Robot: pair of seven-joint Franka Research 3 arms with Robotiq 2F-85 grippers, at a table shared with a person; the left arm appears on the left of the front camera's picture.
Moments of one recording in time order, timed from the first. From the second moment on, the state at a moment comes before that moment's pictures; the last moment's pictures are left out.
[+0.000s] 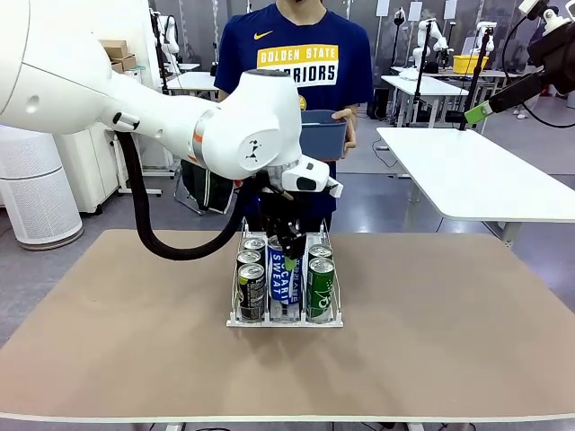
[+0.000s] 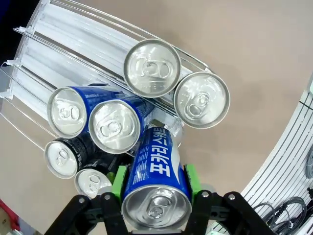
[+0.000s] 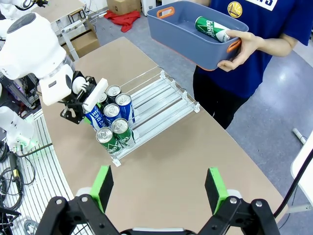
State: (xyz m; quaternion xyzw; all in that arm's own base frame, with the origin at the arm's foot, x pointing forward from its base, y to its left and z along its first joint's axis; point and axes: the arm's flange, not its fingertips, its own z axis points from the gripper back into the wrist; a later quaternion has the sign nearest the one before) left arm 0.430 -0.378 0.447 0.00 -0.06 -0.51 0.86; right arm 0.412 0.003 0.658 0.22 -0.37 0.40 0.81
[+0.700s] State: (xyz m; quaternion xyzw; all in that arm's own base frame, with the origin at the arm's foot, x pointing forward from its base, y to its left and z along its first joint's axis) left arm 0.426 -0.400 0.409 0.01 -0.07 -0.52 0.85; right arm 0.412 0.003 0.658 0.22 -0.37 0.40 0.81
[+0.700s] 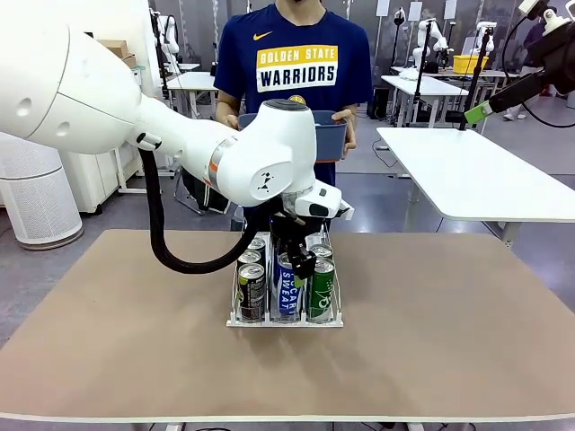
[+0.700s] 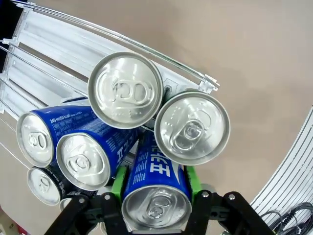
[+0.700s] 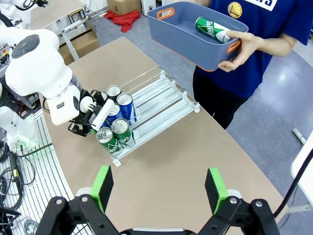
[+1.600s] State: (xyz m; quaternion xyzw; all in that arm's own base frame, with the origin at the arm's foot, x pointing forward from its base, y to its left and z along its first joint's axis) left arm 0.413 -0.399 0.435 0.01 -0.09 -0.51 0.86; right arm 0.412 0.003 0.658 0.22 -0.37 0.40 0.81
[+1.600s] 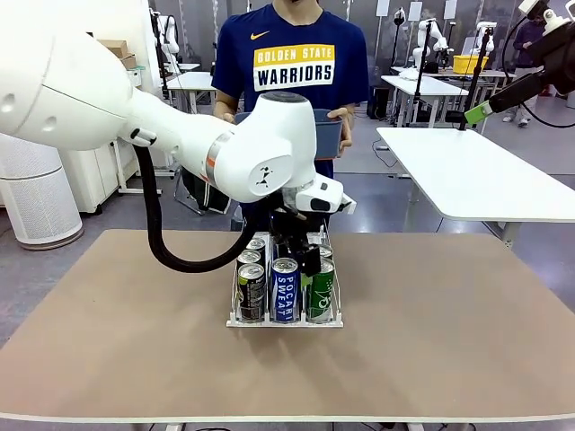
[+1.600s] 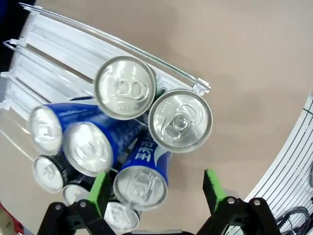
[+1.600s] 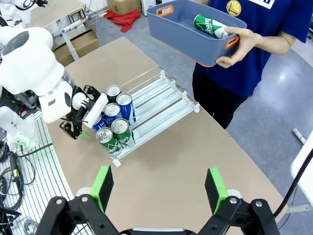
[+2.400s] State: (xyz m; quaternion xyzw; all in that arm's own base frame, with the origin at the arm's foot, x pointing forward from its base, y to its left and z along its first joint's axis) left arm 0.408 -0.397 0.449 0.01 -0.10 -0.50 0.86; right arm 0.412 0.003 0.658 0.22 -0.37 0.40 0.81
